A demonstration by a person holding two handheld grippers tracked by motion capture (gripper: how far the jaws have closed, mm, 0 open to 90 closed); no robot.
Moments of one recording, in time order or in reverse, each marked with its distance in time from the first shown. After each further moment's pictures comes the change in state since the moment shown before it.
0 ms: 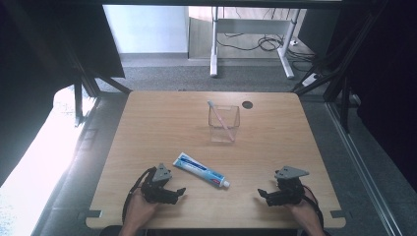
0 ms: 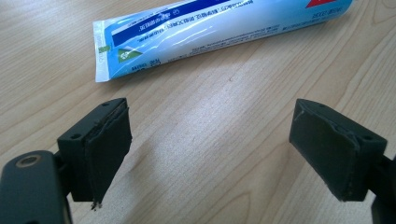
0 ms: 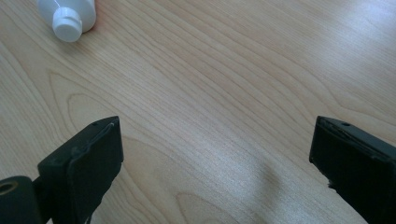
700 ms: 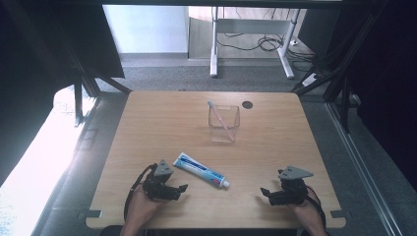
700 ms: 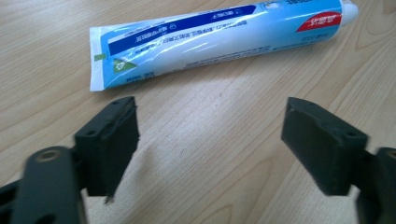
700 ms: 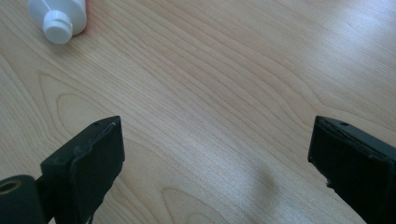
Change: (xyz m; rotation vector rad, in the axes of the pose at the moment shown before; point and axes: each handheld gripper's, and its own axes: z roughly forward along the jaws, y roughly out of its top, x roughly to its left) left arm -0.003 0.016 -0.003 0.023 -0.018 -0.048; right arm -0.006 -0.005 -0.004 -0.028 -0.015 0.009
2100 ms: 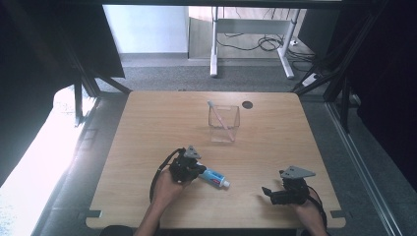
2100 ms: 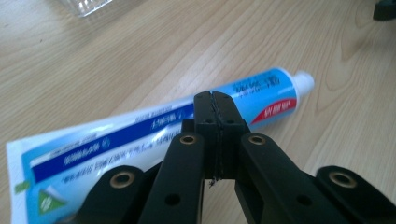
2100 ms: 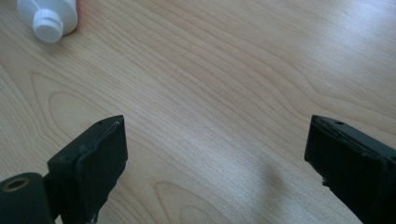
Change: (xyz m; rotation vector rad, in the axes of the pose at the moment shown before) left arm -0.020 0.077 0.044 0.060 -0.119 0.060; right arm -0.005 -0.005 0.001 0.003 -0.001 0.035
